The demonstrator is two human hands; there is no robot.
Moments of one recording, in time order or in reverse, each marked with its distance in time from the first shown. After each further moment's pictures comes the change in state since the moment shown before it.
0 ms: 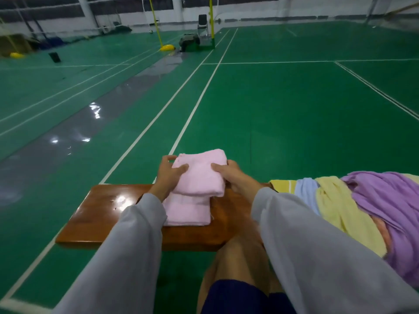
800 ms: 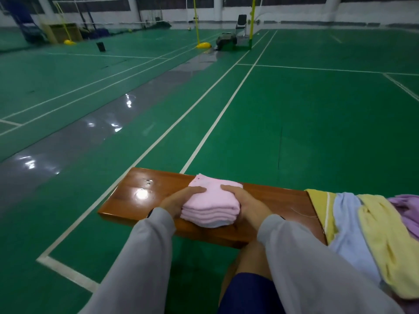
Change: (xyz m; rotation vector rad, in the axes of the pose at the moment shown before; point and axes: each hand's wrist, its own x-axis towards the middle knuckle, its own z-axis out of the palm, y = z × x) left_hand -0.040 -0.084 -0.074 -0.284 -0.401 -0.539; right_hand -0.036 0.061 0.081 0.138 -0.189 0.573
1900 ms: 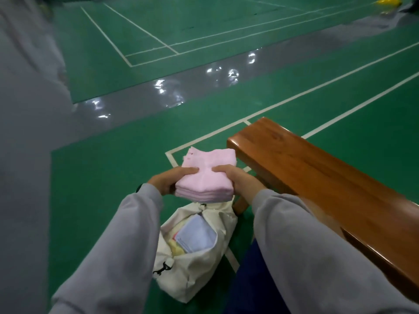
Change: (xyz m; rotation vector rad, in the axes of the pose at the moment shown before) left_hand -0.227 -0.217 -0.242 -0.262 0.400 0.040; right_hand -0.023 0.180 0.305 -0.669 -0.391 0.029
